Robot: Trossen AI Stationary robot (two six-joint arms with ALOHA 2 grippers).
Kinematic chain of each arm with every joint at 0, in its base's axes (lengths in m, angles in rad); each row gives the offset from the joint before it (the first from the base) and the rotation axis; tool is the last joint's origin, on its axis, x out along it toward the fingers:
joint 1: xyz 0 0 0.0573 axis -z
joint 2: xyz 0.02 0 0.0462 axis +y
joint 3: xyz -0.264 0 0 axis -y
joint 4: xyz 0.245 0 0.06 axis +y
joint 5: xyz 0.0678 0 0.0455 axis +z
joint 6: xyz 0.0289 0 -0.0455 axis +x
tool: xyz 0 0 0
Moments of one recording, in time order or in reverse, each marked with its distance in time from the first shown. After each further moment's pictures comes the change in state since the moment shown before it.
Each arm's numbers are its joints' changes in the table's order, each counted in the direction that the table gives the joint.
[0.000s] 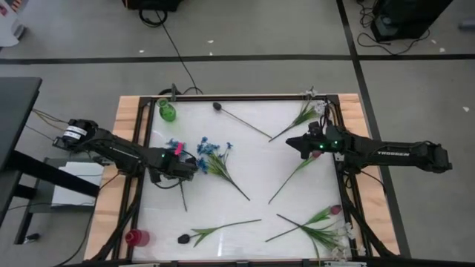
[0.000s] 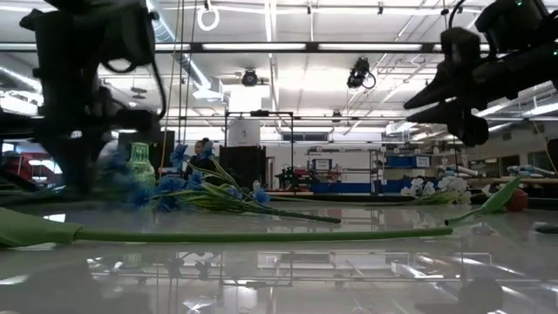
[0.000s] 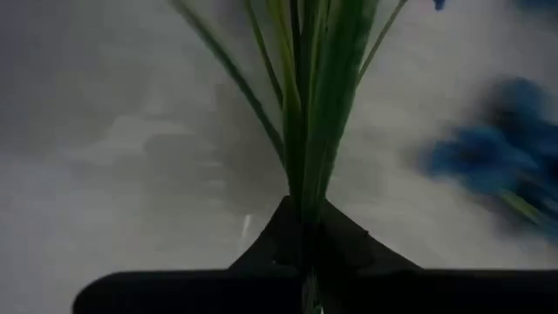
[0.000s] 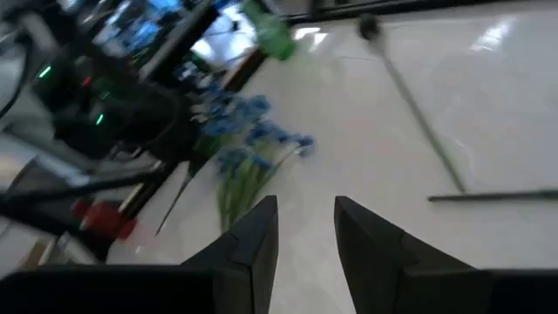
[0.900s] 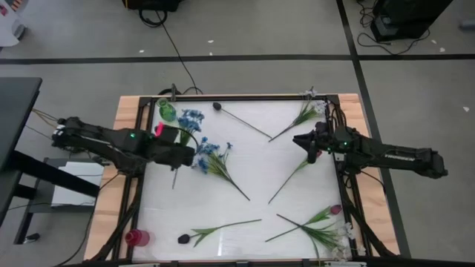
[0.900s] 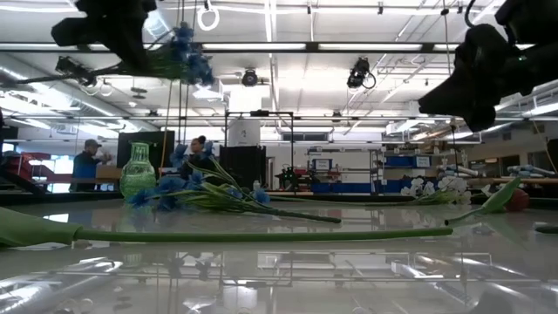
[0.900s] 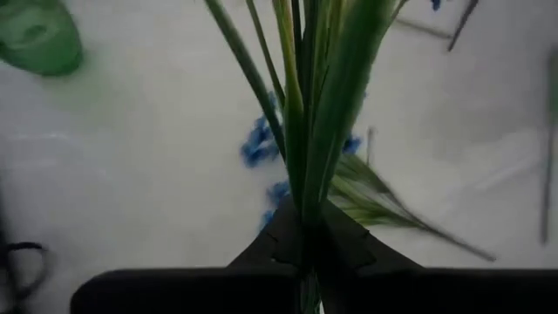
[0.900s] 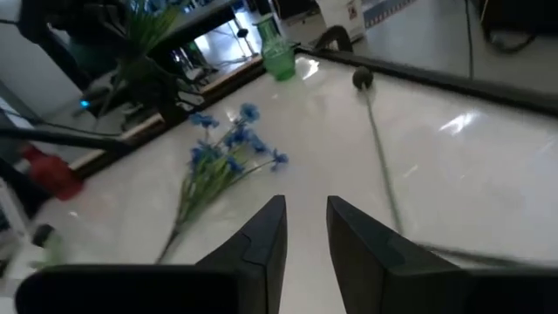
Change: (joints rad) left arm 0.027 -0.183 0.457 0.405 0.348 0.615; right arm -0.005 -0.213 0.000 0.185 -0.068 -0.290
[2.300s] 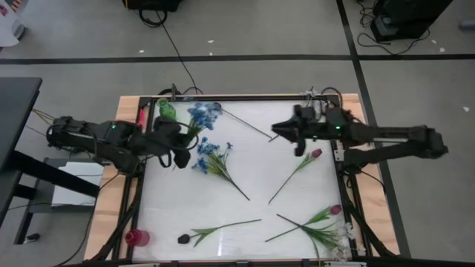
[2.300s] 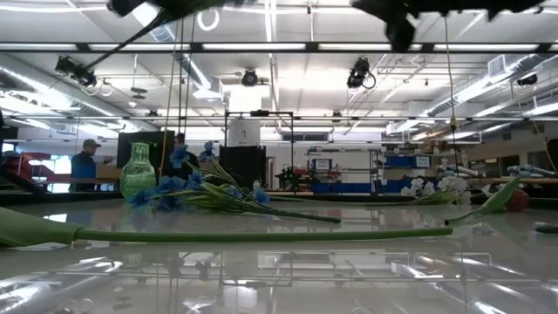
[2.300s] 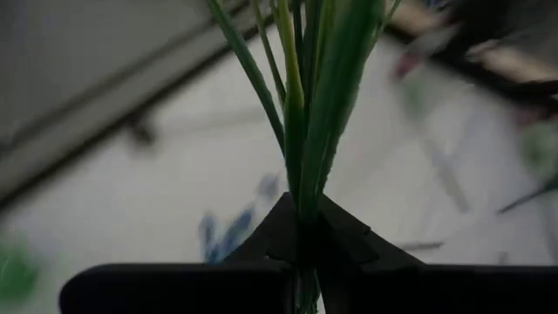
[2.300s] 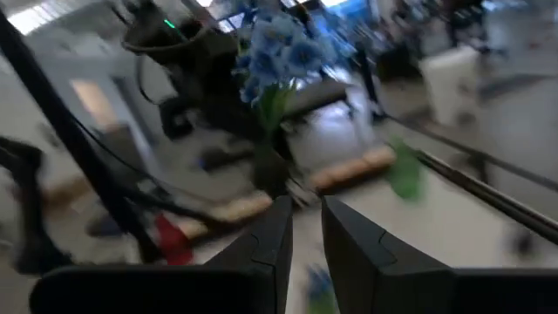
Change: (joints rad) left arm -0.002 -0.083 0.090 -0.356 0.074 0.759; right arm -0.110 0.607 0.487 -0.424 0.141 -0.096
